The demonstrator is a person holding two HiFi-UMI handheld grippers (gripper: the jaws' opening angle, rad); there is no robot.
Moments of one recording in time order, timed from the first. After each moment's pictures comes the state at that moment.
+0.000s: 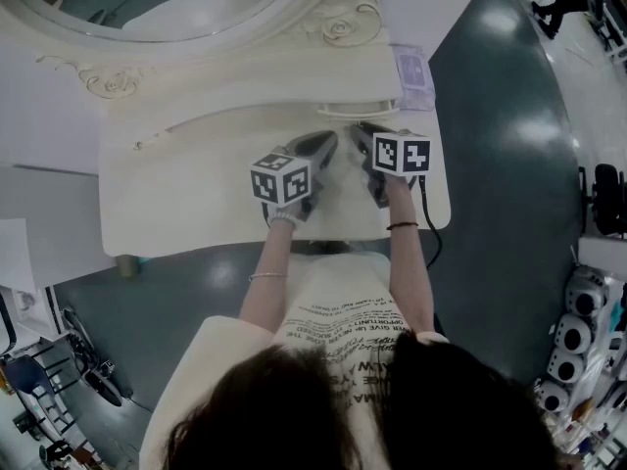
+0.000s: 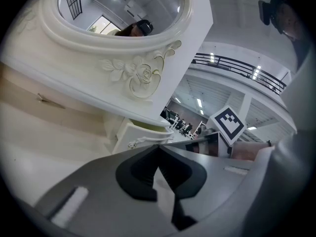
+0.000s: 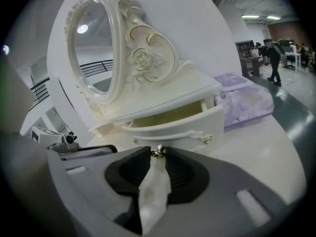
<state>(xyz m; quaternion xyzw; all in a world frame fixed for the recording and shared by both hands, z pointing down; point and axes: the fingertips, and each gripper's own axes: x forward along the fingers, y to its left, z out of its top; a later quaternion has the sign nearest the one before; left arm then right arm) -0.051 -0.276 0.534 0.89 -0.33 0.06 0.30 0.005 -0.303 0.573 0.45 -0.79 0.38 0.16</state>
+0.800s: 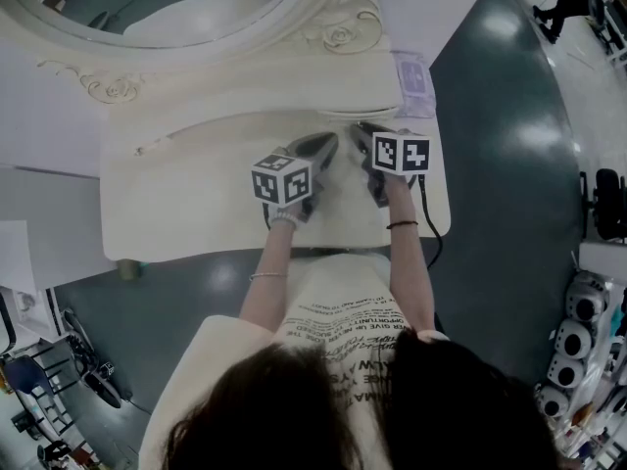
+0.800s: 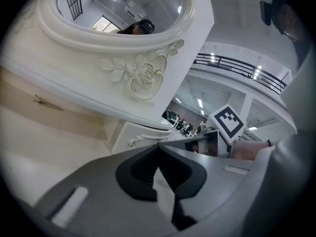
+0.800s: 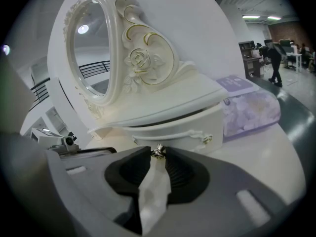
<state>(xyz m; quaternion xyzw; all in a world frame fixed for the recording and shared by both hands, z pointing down) -0.049 -0.291 0.535 0.89 -0.33 0.06 0.30 0.006 -0.321 0.572 0.45 -0.79 0.38 0.16</state>
